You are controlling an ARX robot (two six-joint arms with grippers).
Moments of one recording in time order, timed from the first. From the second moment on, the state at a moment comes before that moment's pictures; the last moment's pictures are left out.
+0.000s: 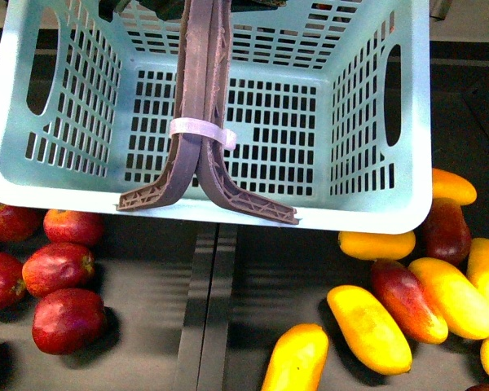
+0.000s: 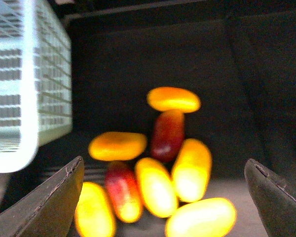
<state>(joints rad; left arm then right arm) -0.39 1.77 1.18 -0.03 0.60 -0.36 -0.53 0.97 0.22 0.24 -0.49 -0.18</state>
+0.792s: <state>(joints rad) -0.39 1.77 1.18 -0.03 0.60 -0.36 -0.67 2.21 0.68 0.14 -0.45 -1.69</state>
